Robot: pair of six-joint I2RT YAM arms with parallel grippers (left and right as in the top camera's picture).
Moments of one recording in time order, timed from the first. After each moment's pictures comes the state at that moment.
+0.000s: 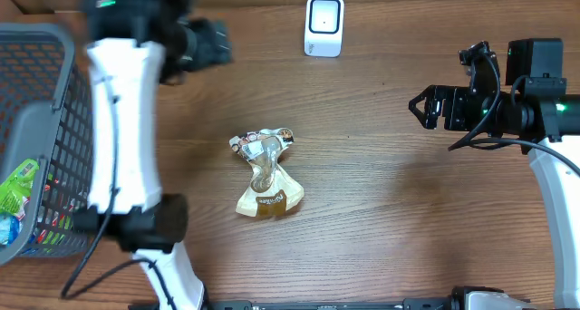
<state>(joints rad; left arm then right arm) -0.03 1.98 2.52 -1.68 0.08 -0.34 -0.04 1.42 1.39 -1.02 -0.46 0.04</state>
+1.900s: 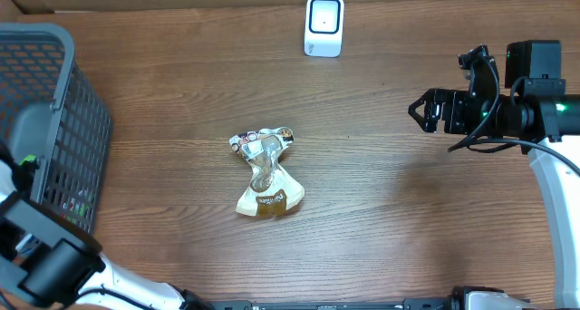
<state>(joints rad) 0.87 2.00 1.52 -0.96 -0.16 -0.34 -0.04 1.42 1.39 -1.06 -0.46 0.04</state>
